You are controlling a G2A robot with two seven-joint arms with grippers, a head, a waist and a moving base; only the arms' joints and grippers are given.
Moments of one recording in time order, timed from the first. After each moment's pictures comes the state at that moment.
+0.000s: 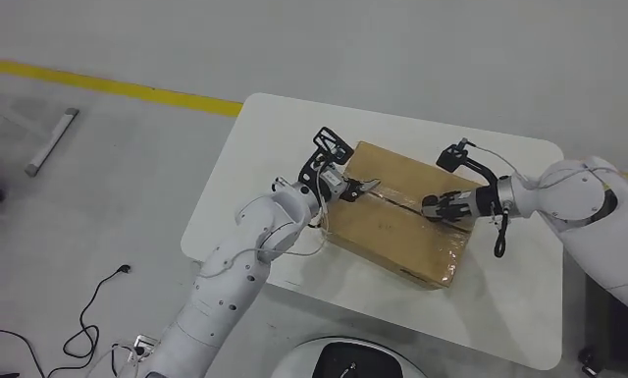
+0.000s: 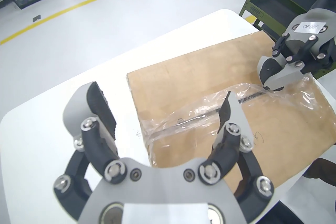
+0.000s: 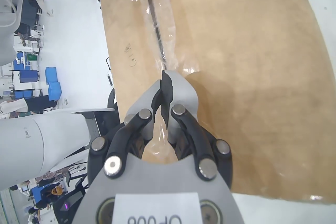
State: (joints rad) left arm 0.82 -1.47 -1.02 -1.43 1.25 -0.32 -0.36; right arm -0.56 -0.62 0.81 -1.44 0.09 -0.39 1.16
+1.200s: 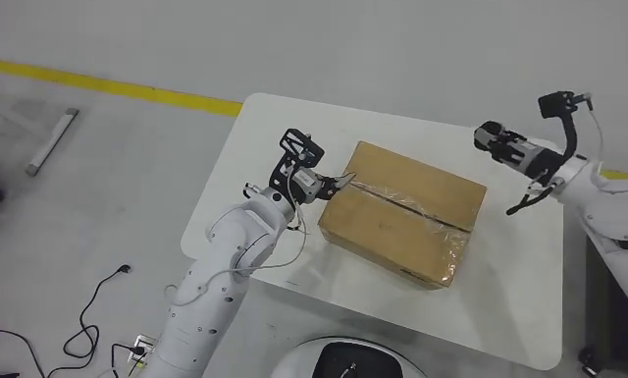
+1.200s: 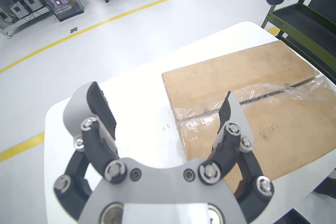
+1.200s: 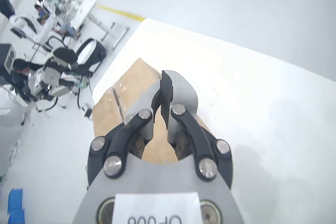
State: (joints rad) left arm 0.95 -1.44 -1.14 -1.62 1.36 -0.30 -0.34; right arm -0.91 -0.54 1.23 -1.54 -0.03 -0.24 0.38
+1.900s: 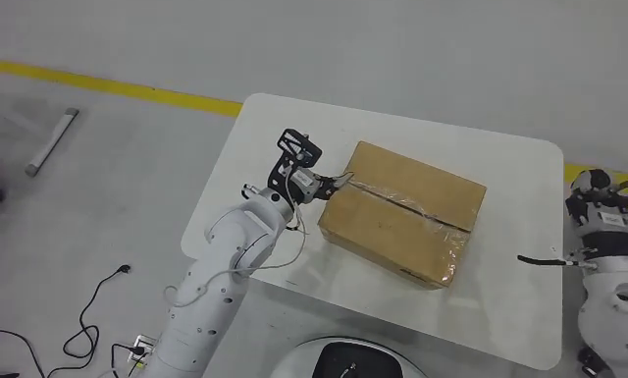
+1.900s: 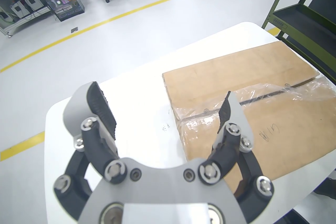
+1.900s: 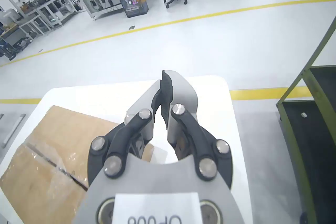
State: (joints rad) left arm 0.97 -1.43 -1.15 -1.63 1.38 -0.26 -0.34; right arm -1.99 -0.56 1.94 -2.16 -0.38 0.44 -0.18
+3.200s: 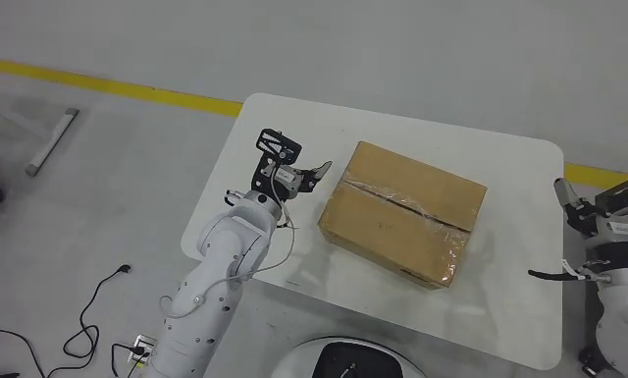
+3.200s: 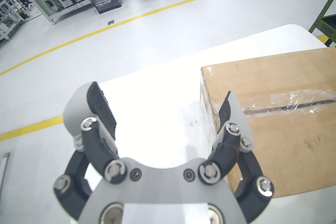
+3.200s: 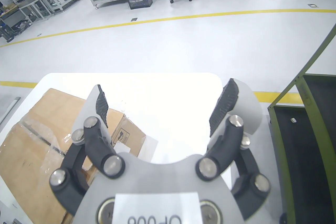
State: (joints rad) left arm 1.01 -1.43 -1.17 -1.66 1.47 -0.14 -0.33; right arm -2.08 -0.58 2.04 -2.17 -0.41 0.37 -0.14
